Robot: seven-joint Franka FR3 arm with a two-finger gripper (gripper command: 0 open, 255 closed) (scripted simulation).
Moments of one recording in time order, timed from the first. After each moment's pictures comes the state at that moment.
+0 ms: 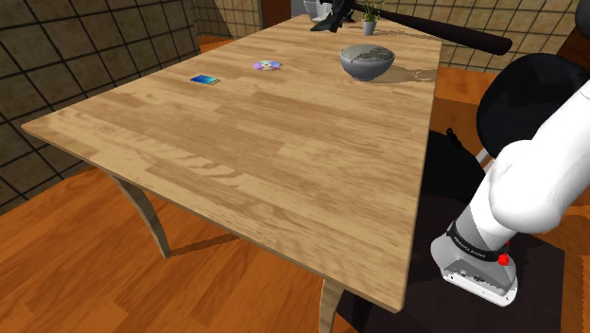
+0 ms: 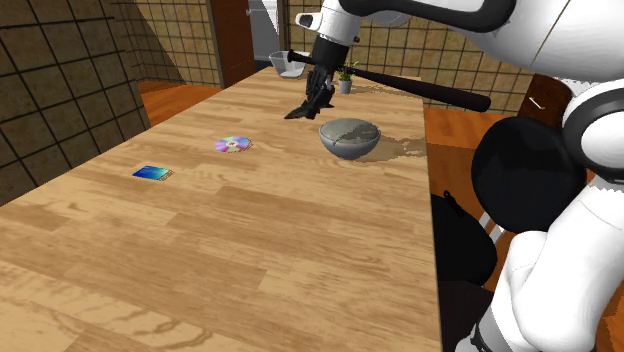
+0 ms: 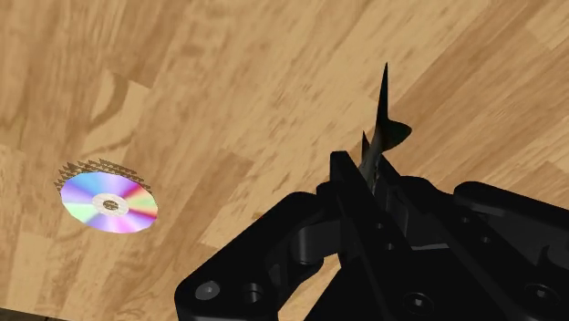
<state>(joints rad) 0.10 -0.13 -0.24 -1.55 0.21 1.62 -0.97</state>
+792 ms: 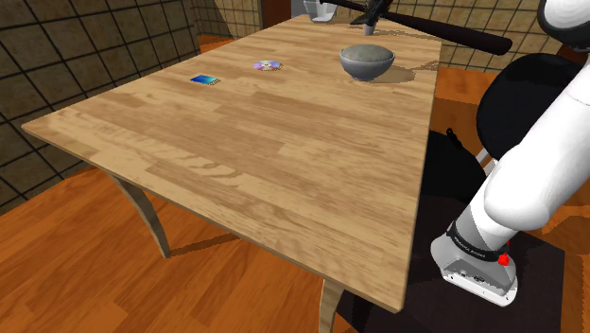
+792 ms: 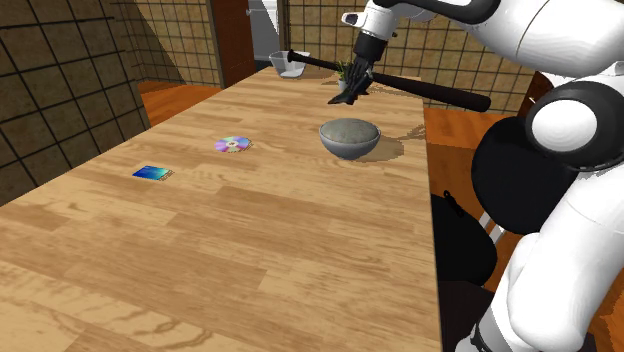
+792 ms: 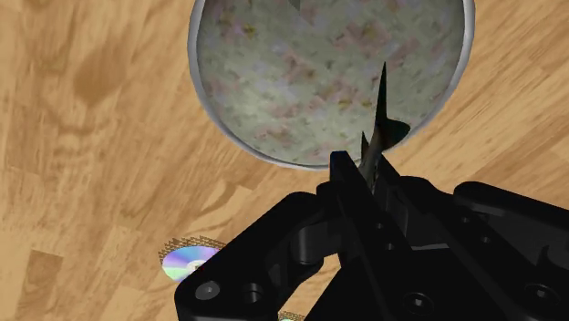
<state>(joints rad) -0.04 -0.05 -0.43 -1.45 0.28 1.52 -1.28</state>
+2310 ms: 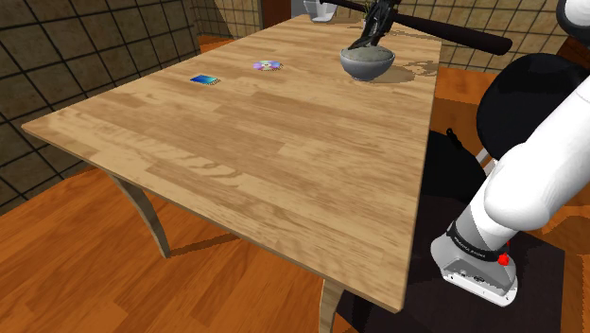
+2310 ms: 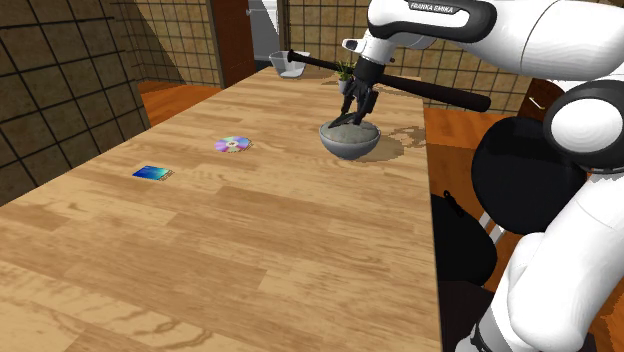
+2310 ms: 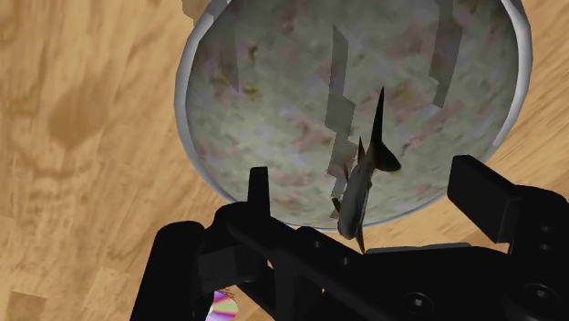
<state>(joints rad) -0.04 -0.11 -0.43 -1.66 0.25 1.68 -1.32</state>
